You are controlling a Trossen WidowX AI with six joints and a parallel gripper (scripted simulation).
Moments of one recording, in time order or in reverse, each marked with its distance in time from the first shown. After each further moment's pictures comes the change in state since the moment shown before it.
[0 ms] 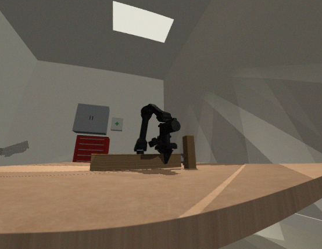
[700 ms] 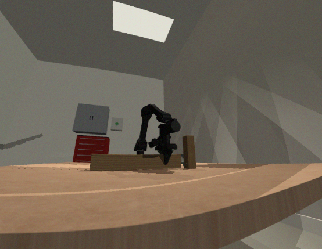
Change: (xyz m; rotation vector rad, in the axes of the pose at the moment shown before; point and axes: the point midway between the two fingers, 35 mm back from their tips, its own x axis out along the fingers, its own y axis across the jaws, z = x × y) arm 0.003 0.000 0.000 0.000 0.000 0.000
